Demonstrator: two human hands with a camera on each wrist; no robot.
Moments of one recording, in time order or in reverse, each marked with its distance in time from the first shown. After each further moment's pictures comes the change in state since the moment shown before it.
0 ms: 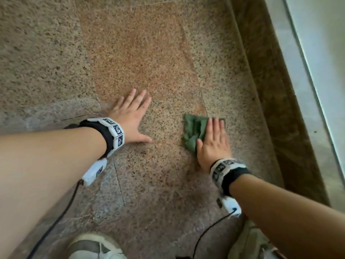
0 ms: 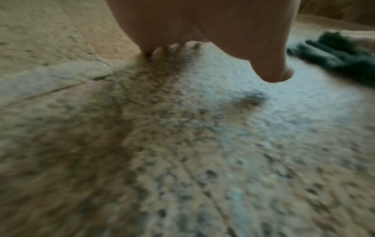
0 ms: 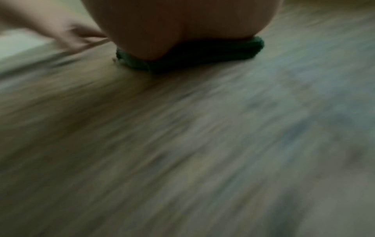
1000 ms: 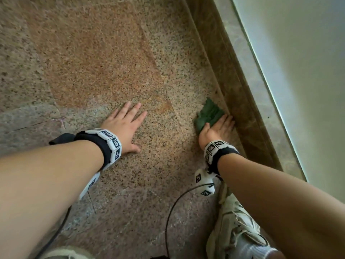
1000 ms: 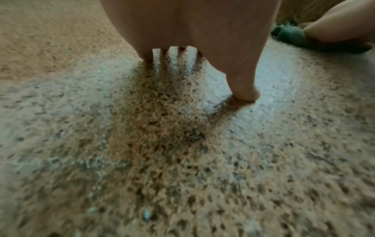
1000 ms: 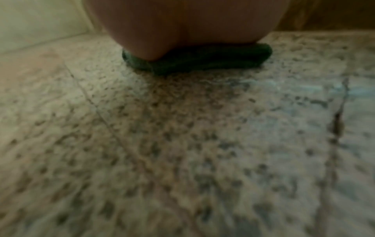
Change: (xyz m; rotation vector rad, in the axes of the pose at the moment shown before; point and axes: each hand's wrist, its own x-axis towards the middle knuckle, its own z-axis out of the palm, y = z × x) left_hand 0.012 0.074 0.007 0.148 -0.013 0.109; right_hand 0.021 0.074 -0.006 0.287 0.231 0.576
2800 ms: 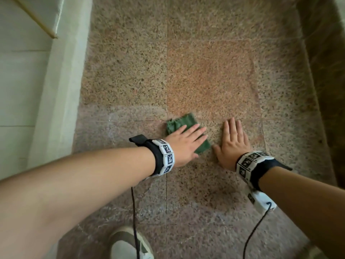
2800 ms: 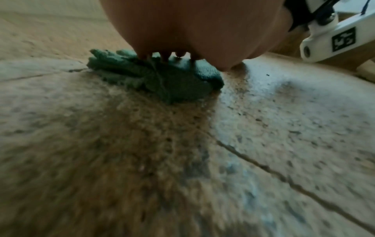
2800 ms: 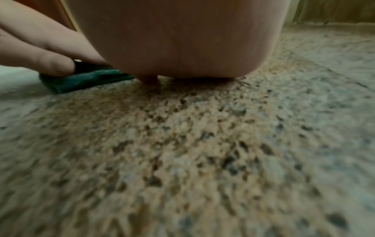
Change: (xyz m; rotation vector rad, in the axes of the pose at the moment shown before) left_hand -0.054 -0.067 0.036 -0.040 0.071 0.047; right_hand -0.067 -0.159 0.031 -0.516 -0.320 -0.856
